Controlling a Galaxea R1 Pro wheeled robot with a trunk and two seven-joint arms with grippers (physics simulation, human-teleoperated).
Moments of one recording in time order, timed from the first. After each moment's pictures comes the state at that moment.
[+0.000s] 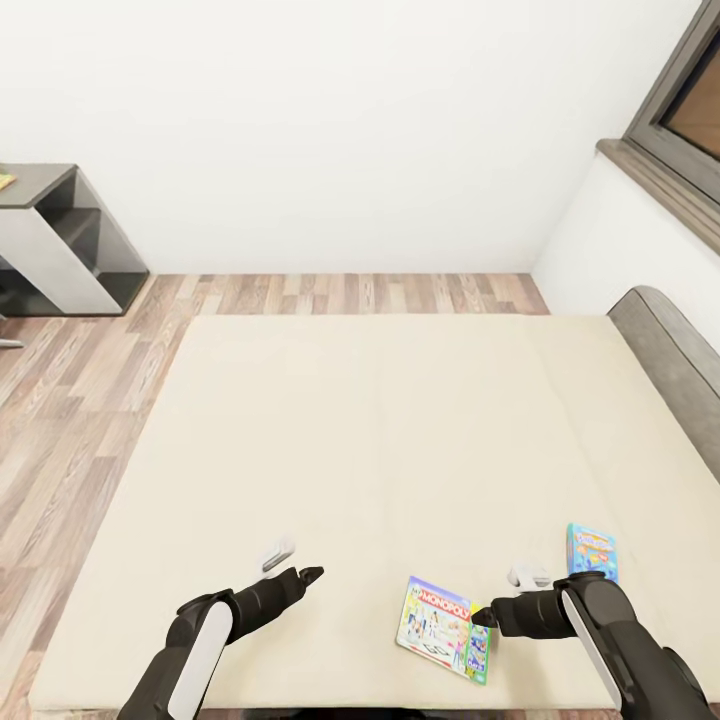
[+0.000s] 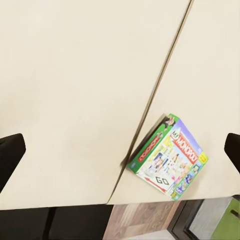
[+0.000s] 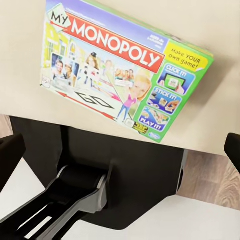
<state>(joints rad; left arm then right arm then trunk) -0.28 -0.09 0.03 -1.16 0.57 0.72 -0.06 -0.34 -0.20 -0.01 -1.17 0.01 1.04 0.53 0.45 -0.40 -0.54</state>
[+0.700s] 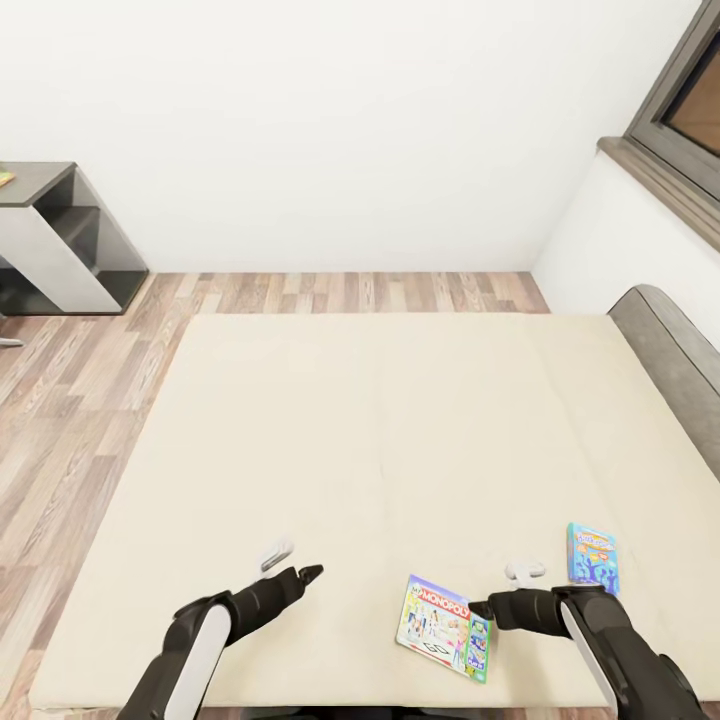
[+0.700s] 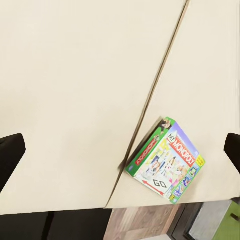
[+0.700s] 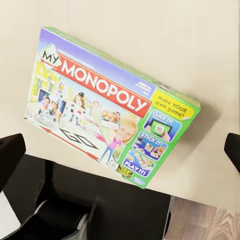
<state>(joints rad) -0.26 -0.09 0.02 -1.19 0.57 0.70 -0.07 -0.36 -0.20 -0.01 -1.04 0.01 0.75 0.52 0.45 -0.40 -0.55</state>
